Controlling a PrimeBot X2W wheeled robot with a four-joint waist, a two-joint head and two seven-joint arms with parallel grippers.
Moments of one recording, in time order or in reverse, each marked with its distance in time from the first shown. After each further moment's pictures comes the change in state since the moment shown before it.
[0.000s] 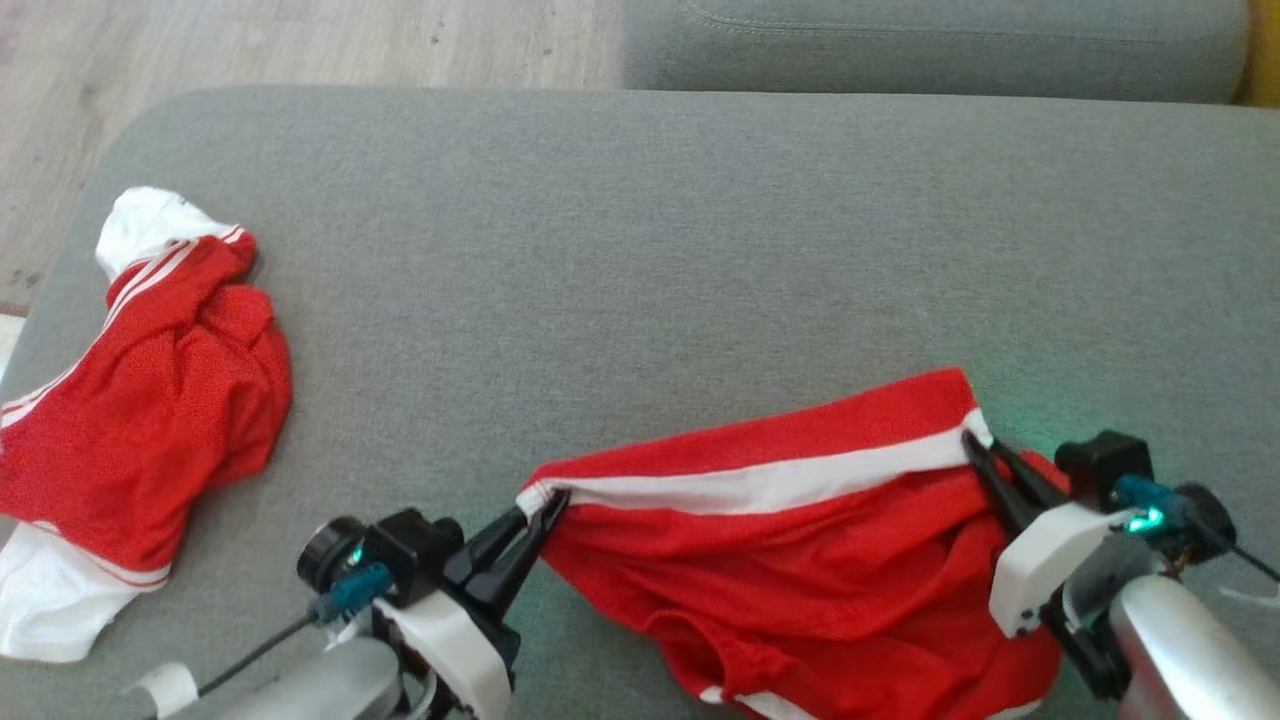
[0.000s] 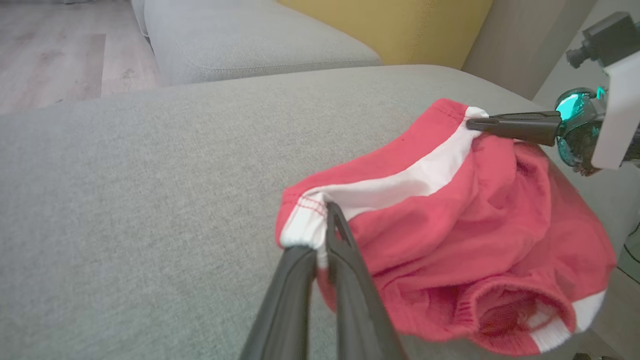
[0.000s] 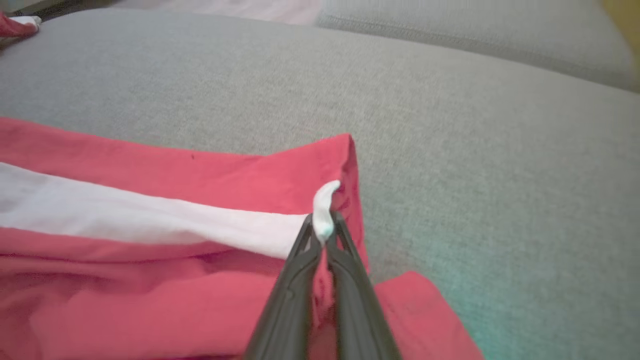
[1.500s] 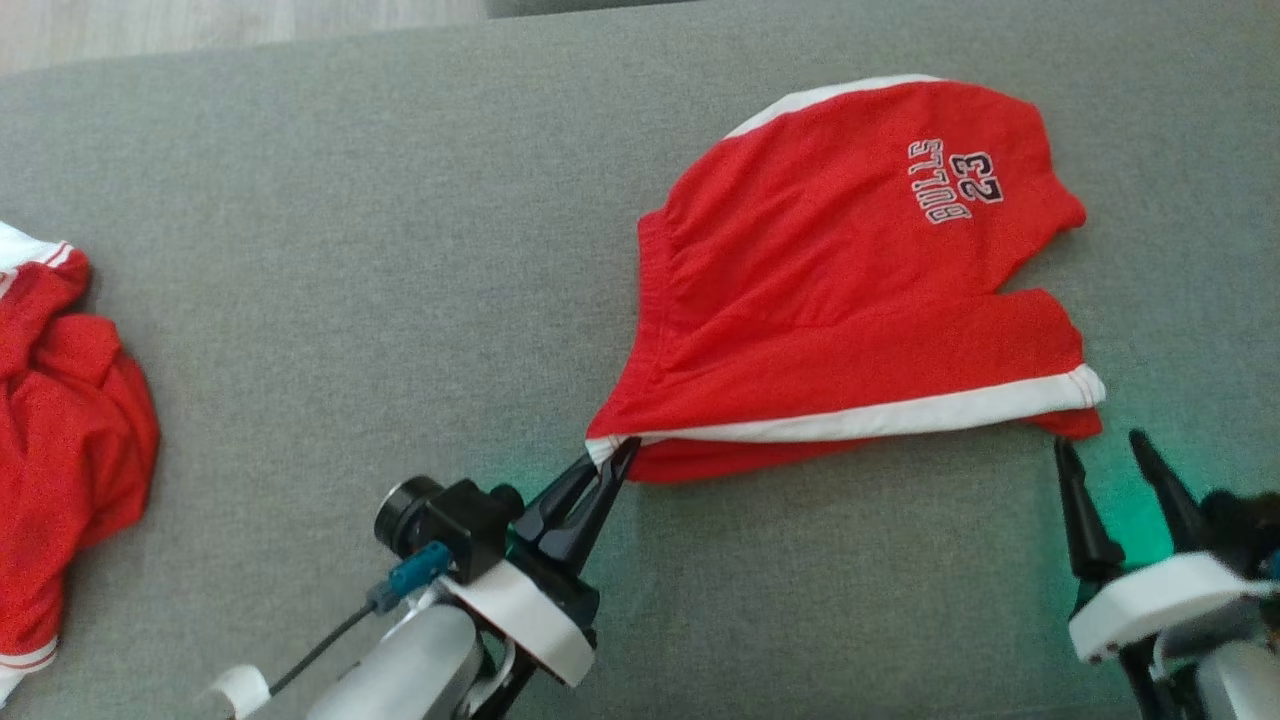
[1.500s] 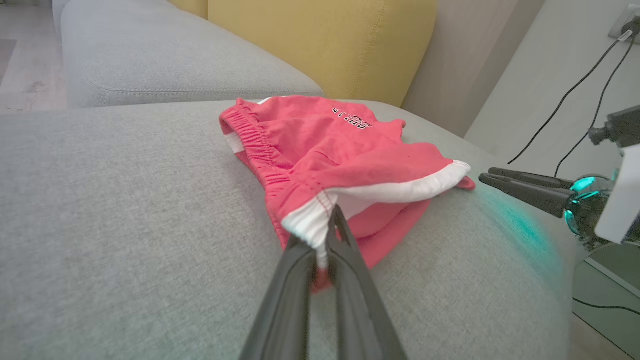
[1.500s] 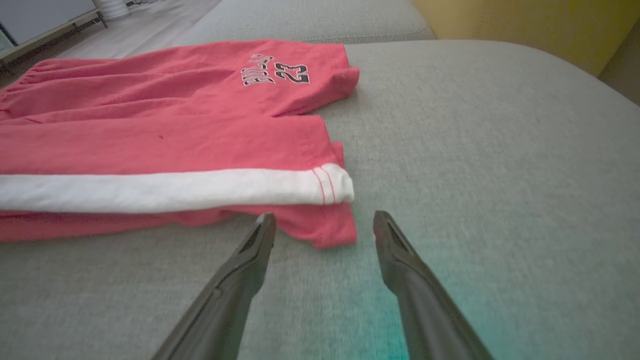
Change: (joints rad) left arm 0.076 -0.253 0.316 0.072 0.257 -0.122 -0.016; right arm 0.162 0.046 -0.281 -0.142 0.027 0.000 -0.127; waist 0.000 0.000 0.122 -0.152
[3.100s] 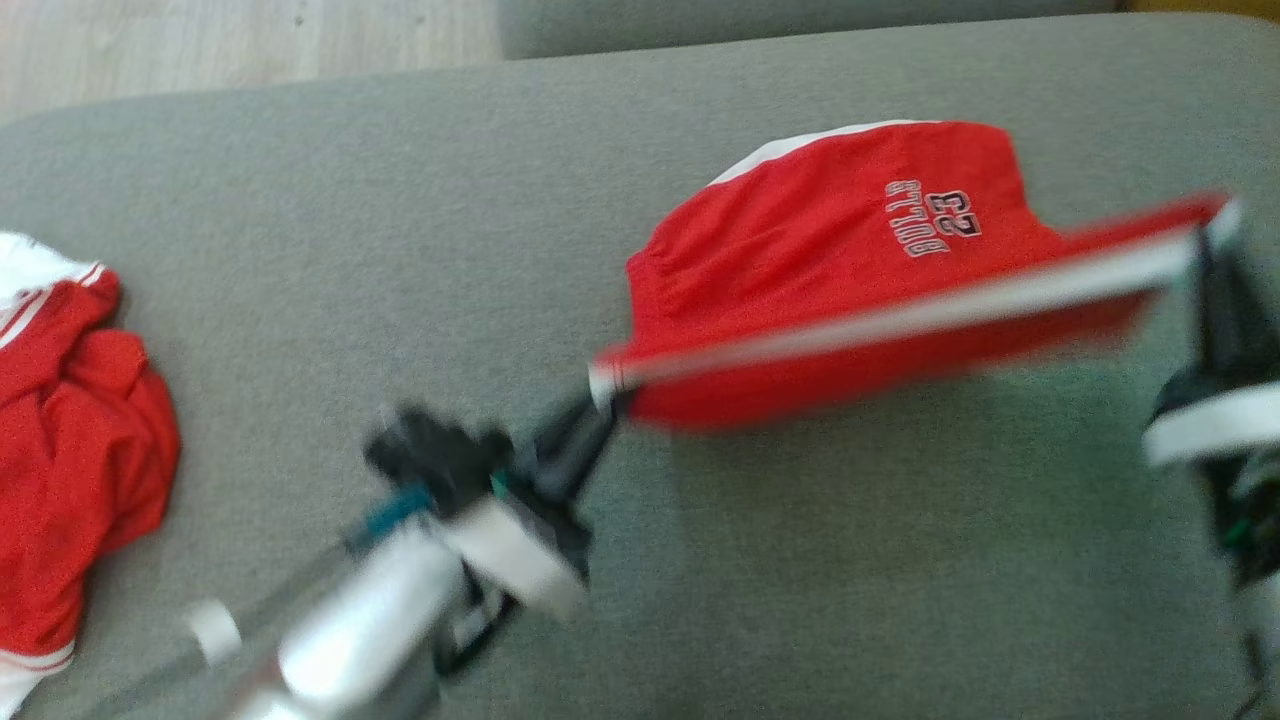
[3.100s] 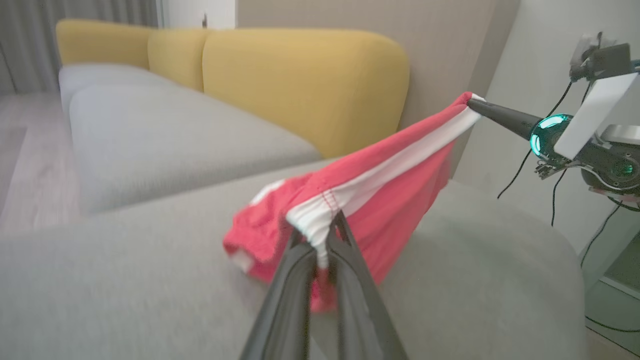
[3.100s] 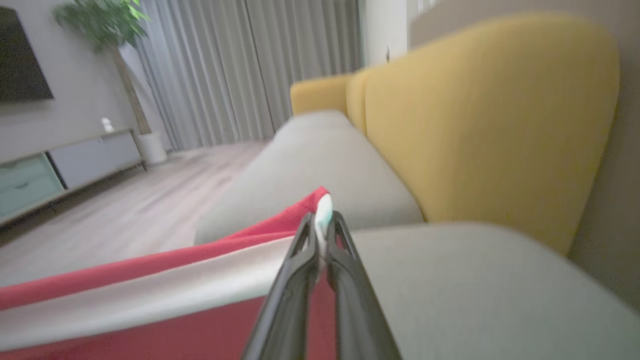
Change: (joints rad) left arm -0.063 0.032 -0.003 -0.053 -0.001 0.000 0.000; right arm -0.225 -0.063 -0.021 -0.020 0.154 0.000 -0.048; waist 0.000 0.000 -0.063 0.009
